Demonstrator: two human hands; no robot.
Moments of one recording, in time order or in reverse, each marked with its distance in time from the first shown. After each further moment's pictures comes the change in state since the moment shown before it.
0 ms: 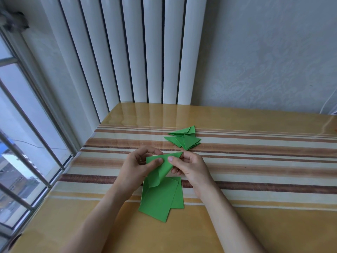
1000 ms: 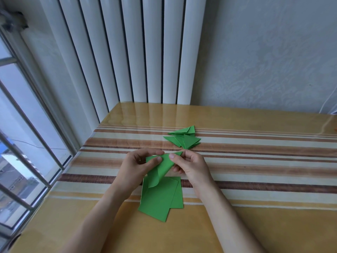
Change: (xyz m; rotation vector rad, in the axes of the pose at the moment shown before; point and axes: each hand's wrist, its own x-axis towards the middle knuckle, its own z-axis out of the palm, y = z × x) left_hand -0.004 0.007 0.003 0.033 0.049 -0.050; right_hand -0.001 -0.001 0.000 0.011 0.045 -0.017
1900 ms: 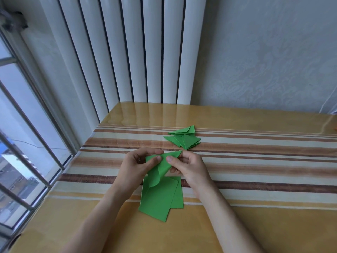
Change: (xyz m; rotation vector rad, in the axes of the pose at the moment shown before) left_hand -0.002 0.003 0.003 -0.014 0.028 0.007; right_hand -0.004 -0.003 0.004 -0.011 -0.047 -0.010
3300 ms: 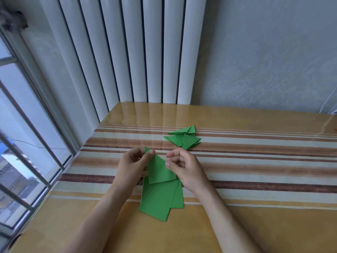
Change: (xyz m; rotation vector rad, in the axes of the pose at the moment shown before) left_hand 0.007 -0.012 -0.004 -0.067 0.133 -0.080; right_hand 0.006 0.013 -0.001 -0.320 -0.036 -0.088
